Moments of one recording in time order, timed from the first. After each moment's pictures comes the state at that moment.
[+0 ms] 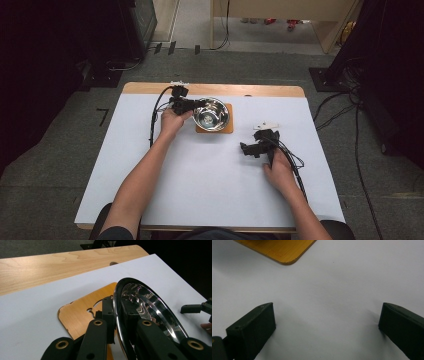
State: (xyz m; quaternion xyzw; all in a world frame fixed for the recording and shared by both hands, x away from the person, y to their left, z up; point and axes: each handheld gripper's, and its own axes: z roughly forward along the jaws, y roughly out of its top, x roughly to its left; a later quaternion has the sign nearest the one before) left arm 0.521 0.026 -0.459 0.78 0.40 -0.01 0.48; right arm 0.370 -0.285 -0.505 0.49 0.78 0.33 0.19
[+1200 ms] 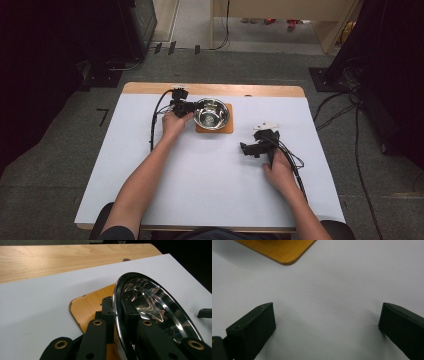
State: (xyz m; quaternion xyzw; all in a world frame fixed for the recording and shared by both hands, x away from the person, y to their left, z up) left arm 0.525 0.026 -0.478 0.76 0.44 0.00 0.47; right arm 0.370 -0.285 -0.505 0.49 0.78 0.33 0.19
